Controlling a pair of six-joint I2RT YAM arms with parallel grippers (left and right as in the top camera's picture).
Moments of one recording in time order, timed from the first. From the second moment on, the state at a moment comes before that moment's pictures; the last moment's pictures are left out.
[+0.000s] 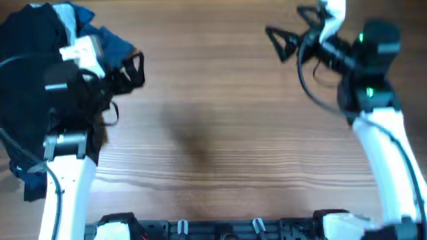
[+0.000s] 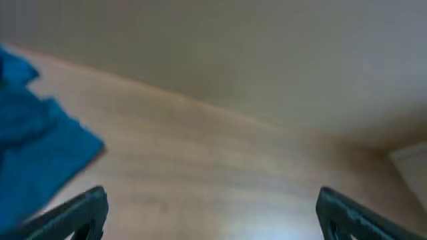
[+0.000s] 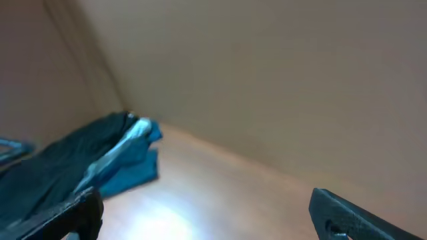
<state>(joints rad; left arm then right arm) 0.07 1.14 0.94 -0.15 0.33 -0.36 0.04 1.43 1.24 0.05 -0.67 0.03</state>
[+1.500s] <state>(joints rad) 0.77 1.04 0.94 -1.00 -0.08 -0.73 0.05 1.64 1.76 -0.99 -0.65 -0.10</state>
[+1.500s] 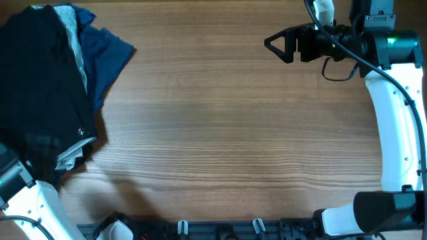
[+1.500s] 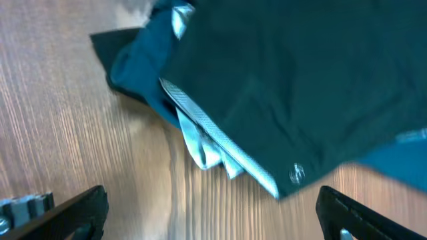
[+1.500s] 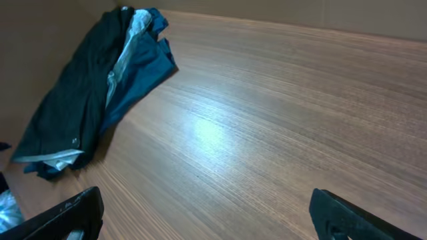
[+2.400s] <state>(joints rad) 0.79 1.40 0.90 -0.40 0.47 -0.89 0.05 1.65 1.76 -0.96 -0.65 -0.05</state>
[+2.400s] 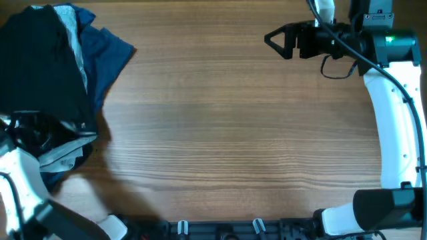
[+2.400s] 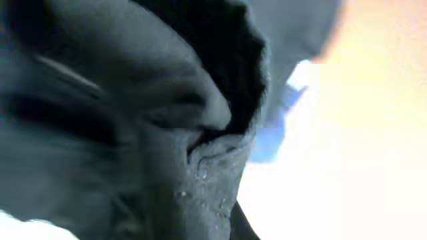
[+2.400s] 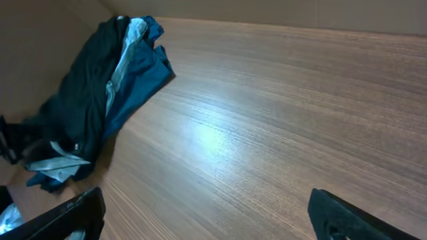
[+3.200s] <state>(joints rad) -0.29 1.35 1.20 0.27 0.15 -0.99 -0.02 1.44 1.74 -1.16 -0.68 -0.05</state>
